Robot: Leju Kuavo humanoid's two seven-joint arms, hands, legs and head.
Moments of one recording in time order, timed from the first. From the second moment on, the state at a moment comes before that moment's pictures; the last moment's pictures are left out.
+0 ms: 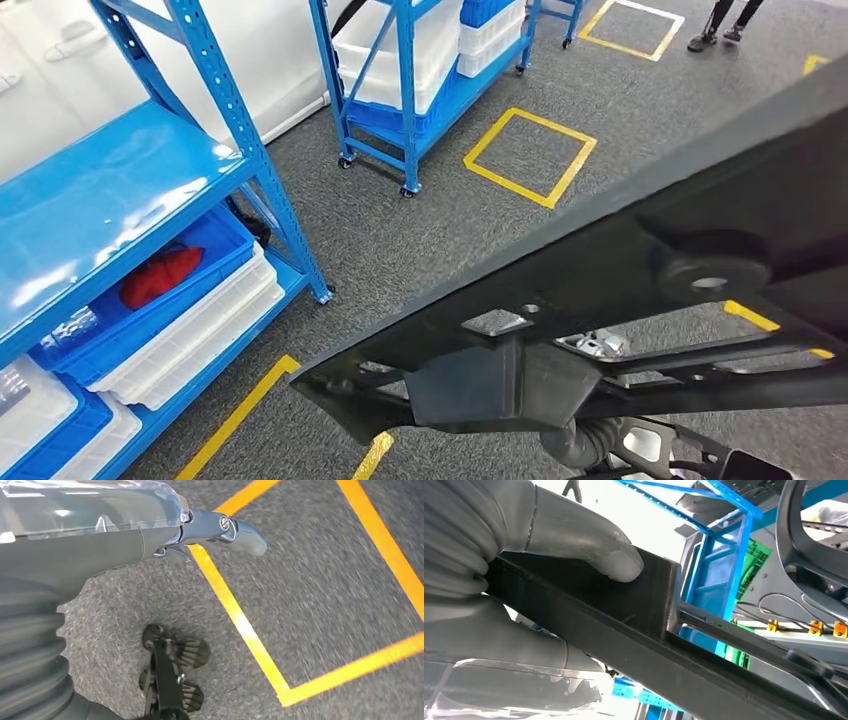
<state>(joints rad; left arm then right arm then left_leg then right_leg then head) -0.04 0.08 -0.23 -0.18 0.65 0.15 -0.51 -0.12 -0.14 0.53 -2.08 -0.15 0.30 -0.68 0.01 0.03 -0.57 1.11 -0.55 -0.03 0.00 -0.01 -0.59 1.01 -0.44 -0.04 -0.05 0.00</state>
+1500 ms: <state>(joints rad) -0.04 0.04 -0.21 -0.18 0.65 0.17 -0.47 -0.24 -0.17 0.43 -1.87 -0.34 0.25 -0.63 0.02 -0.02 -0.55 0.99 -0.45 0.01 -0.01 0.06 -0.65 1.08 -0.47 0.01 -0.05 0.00</state>
